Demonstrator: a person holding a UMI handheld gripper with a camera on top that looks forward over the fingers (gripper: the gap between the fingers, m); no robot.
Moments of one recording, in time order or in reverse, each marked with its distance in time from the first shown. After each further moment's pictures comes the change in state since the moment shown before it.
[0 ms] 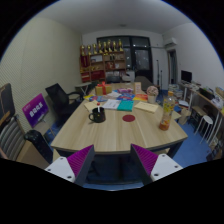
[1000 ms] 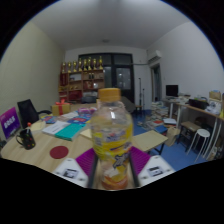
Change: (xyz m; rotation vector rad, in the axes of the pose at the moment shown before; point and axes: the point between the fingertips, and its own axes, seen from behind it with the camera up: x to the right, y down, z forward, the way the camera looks) arm 0.329 -0.093 0.279 0.264 0.167 0.005
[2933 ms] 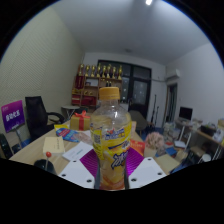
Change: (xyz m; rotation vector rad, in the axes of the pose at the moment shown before) arm -0.232 -0.122 0.082 0.102 -0.070 -0.177
